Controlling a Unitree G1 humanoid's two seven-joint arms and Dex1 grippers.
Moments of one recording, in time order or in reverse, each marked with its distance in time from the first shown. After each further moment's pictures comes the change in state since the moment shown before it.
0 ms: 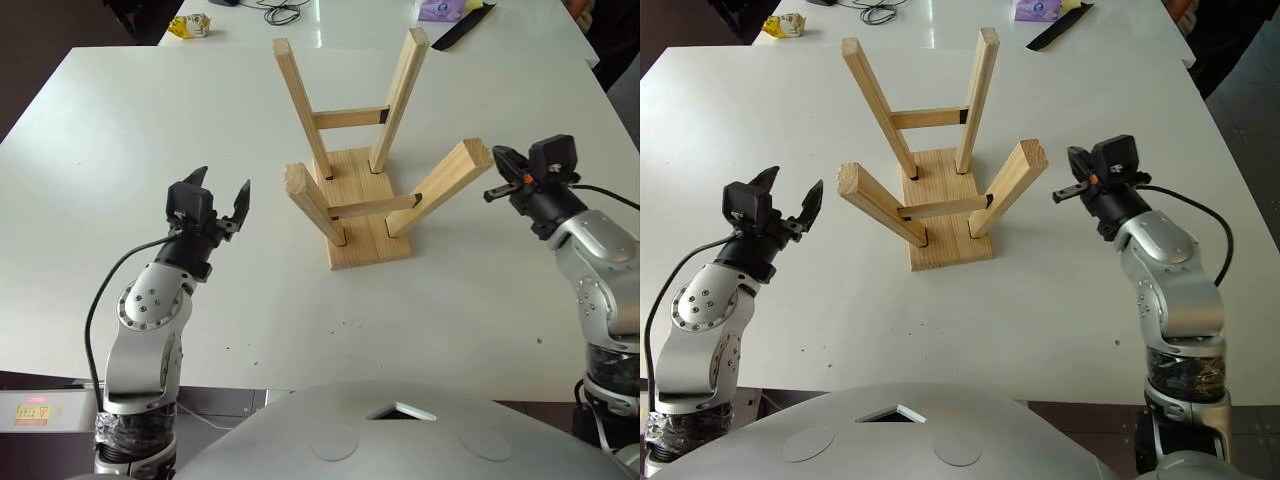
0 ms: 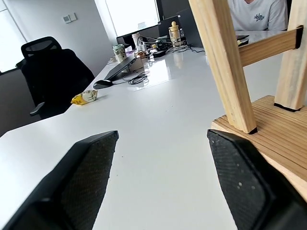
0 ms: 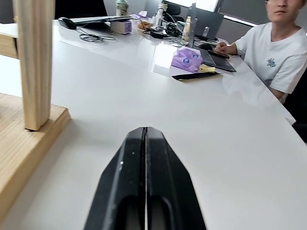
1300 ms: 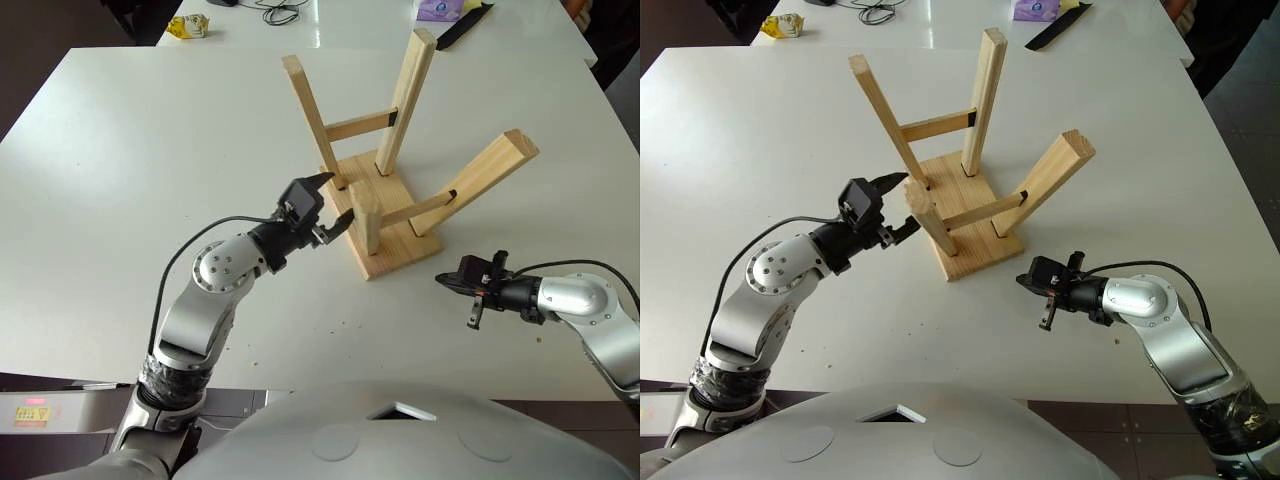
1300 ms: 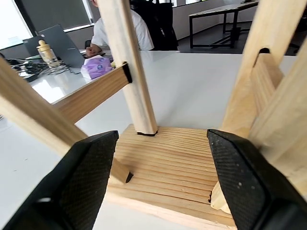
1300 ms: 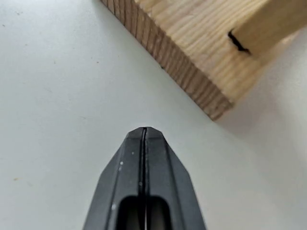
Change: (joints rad) left arm -0.225 -0.019 -0.360 0.034 -0.038 0.087 -0.236; right arm 0.222 -0.373 0.280 0.084 -0.246 -0.261 0.570
